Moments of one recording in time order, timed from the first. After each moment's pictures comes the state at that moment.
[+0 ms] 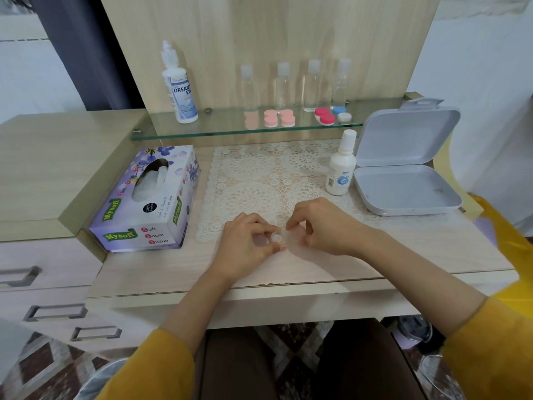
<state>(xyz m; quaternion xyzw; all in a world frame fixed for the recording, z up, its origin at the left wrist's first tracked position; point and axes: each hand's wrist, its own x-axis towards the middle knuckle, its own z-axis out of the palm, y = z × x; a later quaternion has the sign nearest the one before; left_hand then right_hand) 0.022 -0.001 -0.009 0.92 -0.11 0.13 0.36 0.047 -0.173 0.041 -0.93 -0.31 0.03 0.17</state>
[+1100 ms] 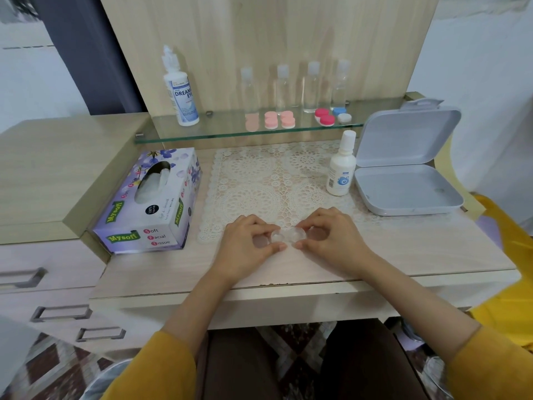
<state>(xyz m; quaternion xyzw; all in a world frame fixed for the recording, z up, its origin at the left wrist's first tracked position) 0.018 0.000 -0.007 0.92 -0.10 0.11 0.36 0.032 -0.184 0.007 -0.91 -0.17 -0.06 0.37</state>
